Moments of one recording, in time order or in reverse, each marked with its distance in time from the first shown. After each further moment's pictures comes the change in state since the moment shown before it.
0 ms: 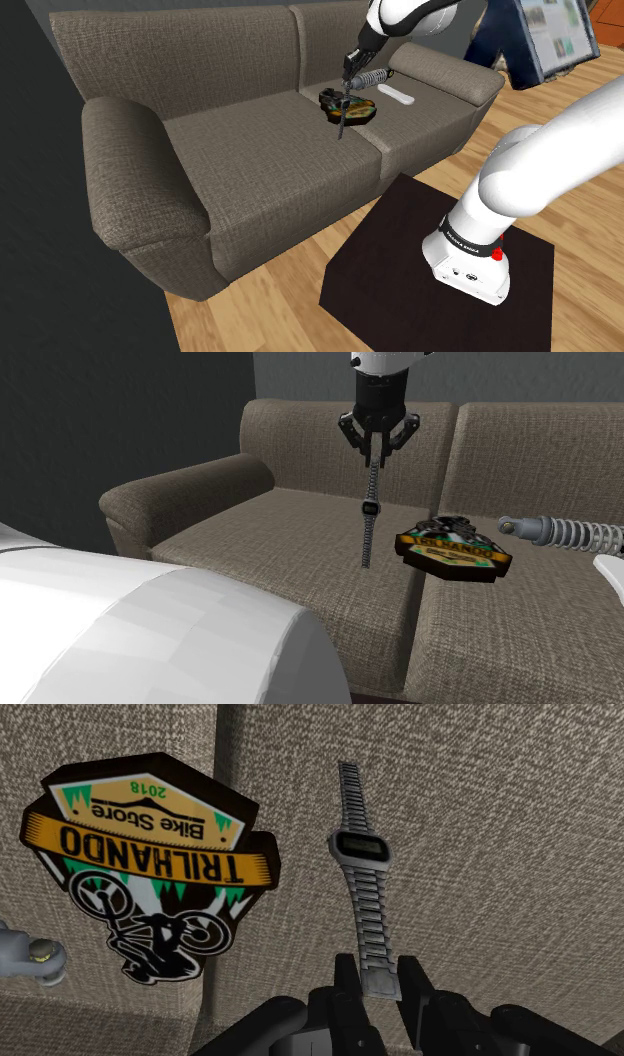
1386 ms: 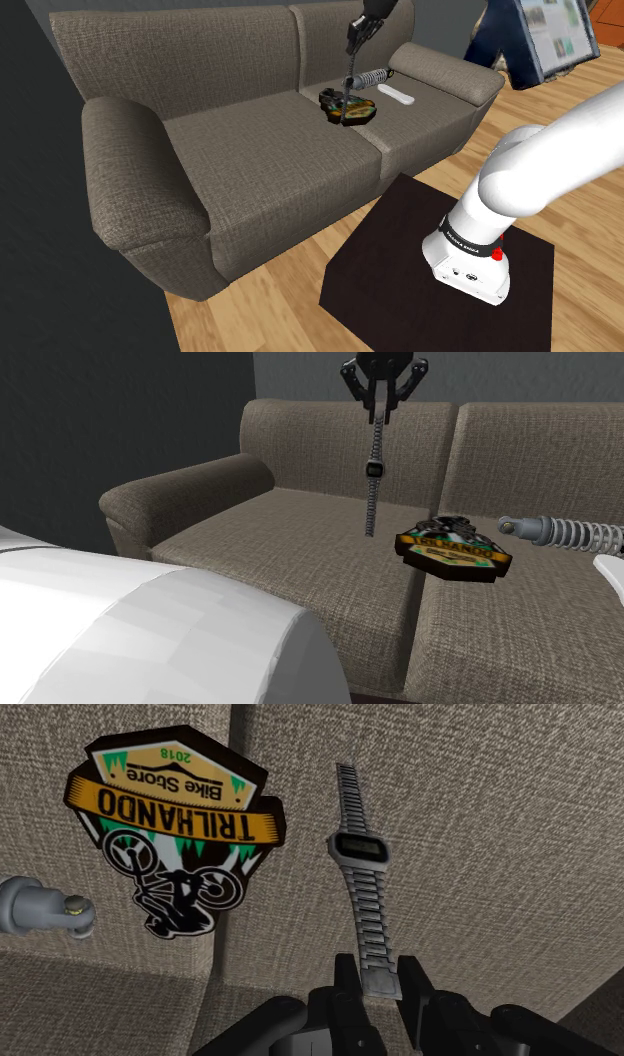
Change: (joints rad) arm -0.005 -0.049 0.024 0.162 -0.010 -0.210 0.023
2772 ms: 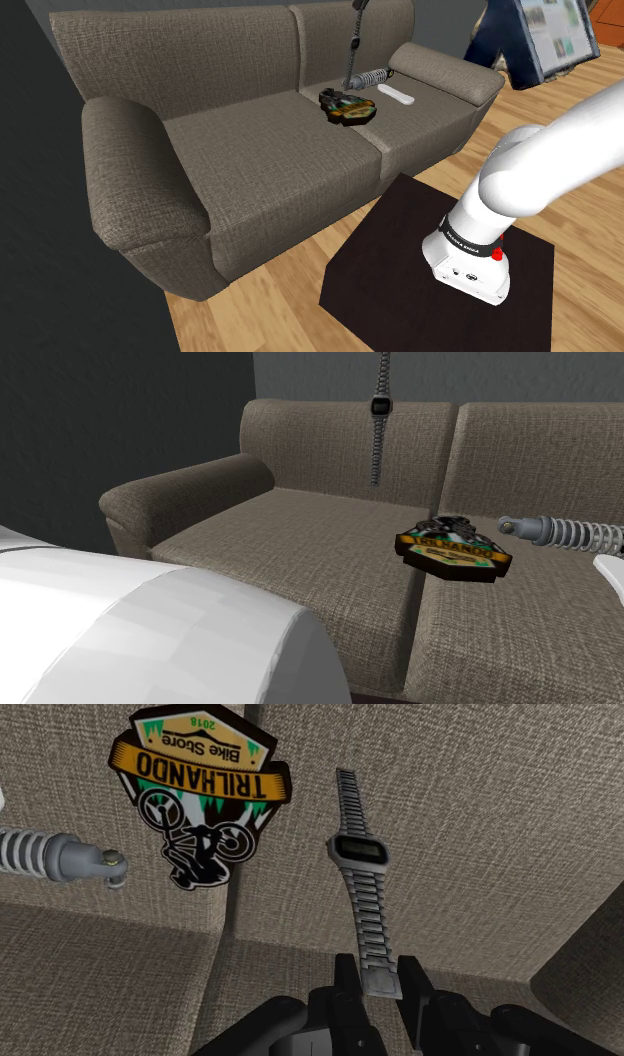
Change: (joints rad) arm 0.007 0.014 0.016 0.296 0.005 -0.282 0.014
